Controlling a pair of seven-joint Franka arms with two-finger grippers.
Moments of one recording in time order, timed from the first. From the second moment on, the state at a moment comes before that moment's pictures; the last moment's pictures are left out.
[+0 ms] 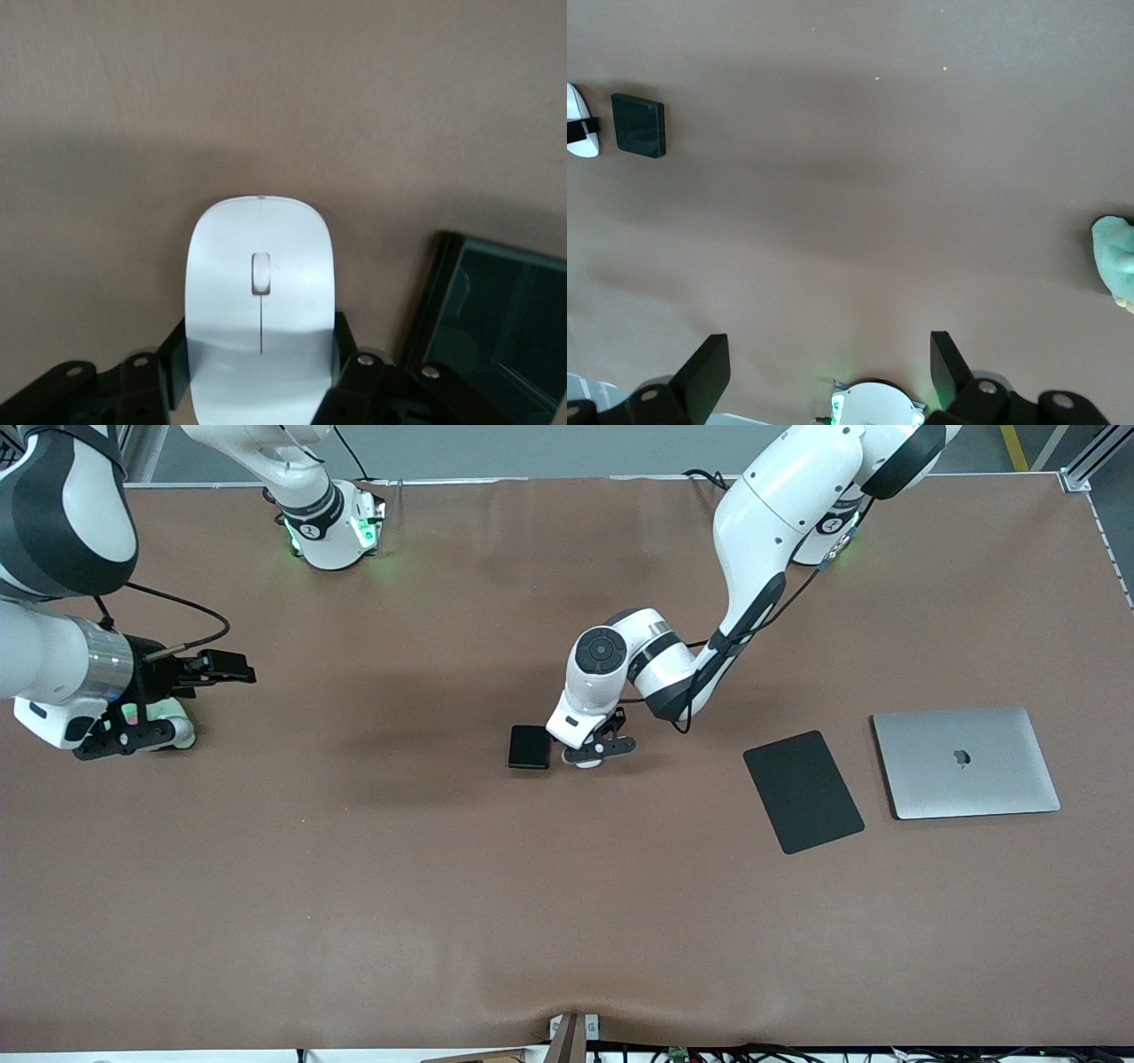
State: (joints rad) left arm -0.50 0.78 -0.36 -1.67 0.32 2.45 -1.16; right arm 0.02 0.19 0.04 -1.55 0.14 1.42 -0.10
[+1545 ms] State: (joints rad) left arm 0.06 0.52 -0.35 -1.82 0.35 2.13 -0.67; right arm 0.30 0.36 0.05 -1.59 0.17 1.72 0.26
